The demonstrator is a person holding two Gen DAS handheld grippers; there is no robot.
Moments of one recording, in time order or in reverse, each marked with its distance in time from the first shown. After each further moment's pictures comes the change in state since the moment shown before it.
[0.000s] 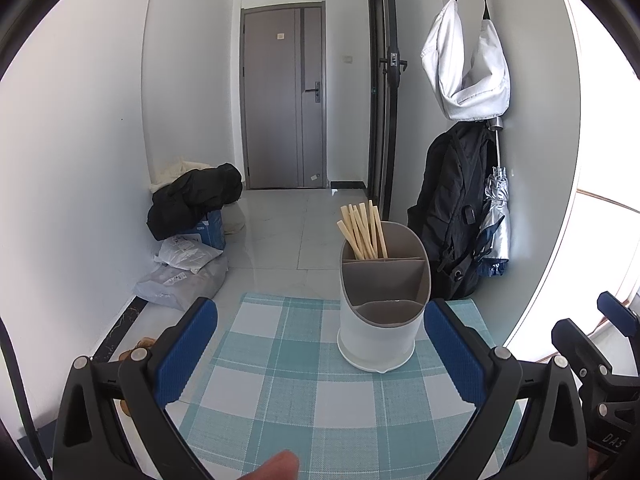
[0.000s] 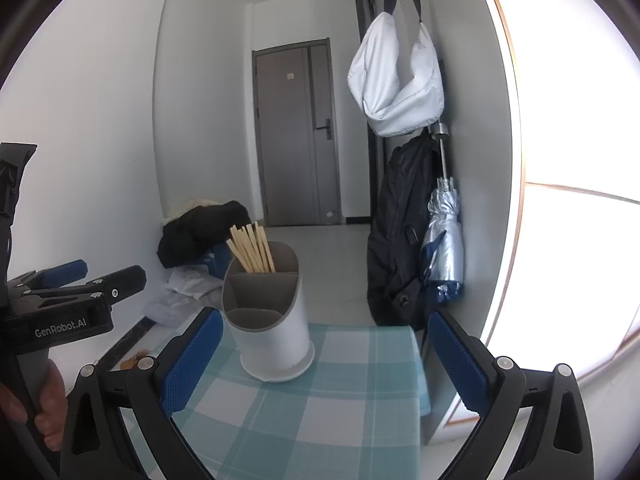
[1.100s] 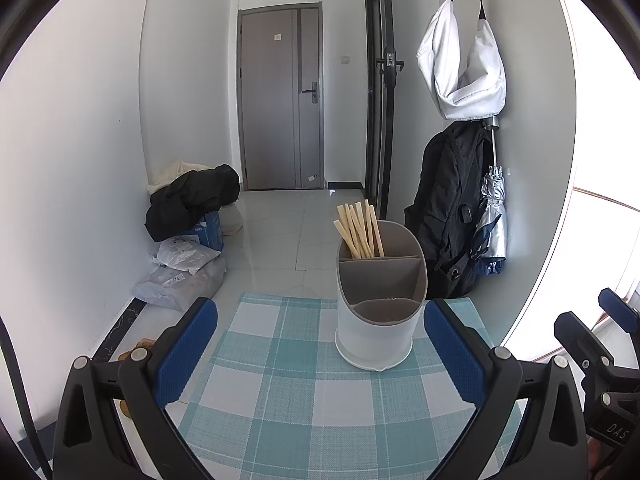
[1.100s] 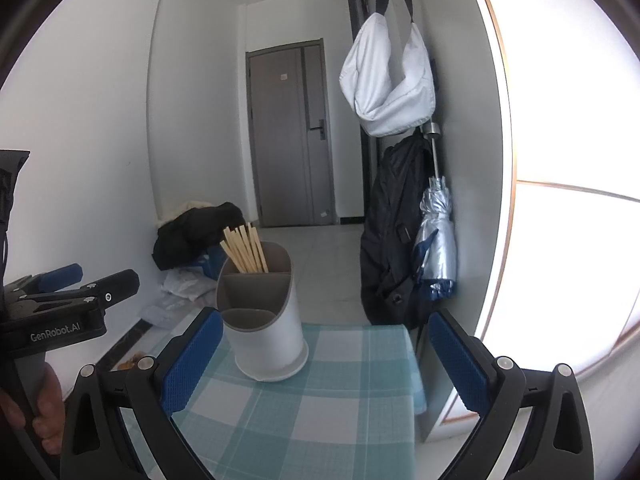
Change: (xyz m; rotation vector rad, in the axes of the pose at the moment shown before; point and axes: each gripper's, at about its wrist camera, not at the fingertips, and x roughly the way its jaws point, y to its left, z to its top) left arm -0.001 -0.004 -0.001 0.005 -0.006 -0.002; right arm -0.006 0.000 -0.001 0.012 -0.003 -0.023
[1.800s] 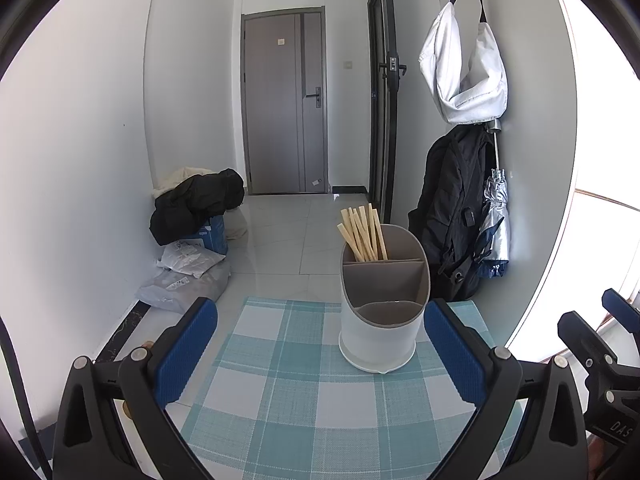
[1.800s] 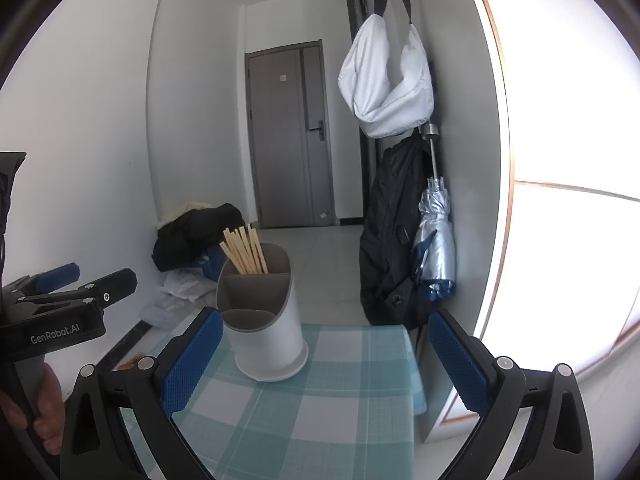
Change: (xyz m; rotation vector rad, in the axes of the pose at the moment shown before) left arm -0.003 0.003 0.001 -0.006 -0.013 0.015; right arm 0.000 -0.001 0.000 0.005 -0.003 -0.002
